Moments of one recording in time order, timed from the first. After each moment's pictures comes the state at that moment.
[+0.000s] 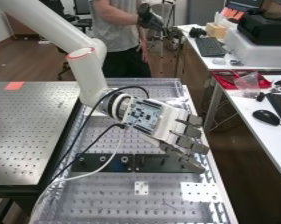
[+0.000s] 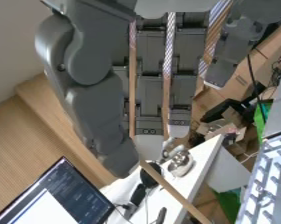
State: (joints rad) arm 1.59 -2.22 -1.60 -2.25 -0.84 -0.11
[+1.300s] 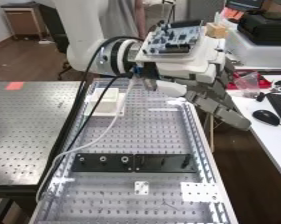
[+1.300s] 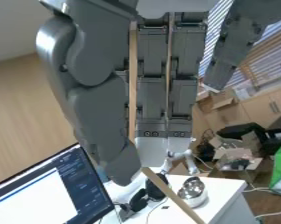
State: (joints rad) arm 1.52 -2.10 -1.36 -2.66 -1.06 -0.39
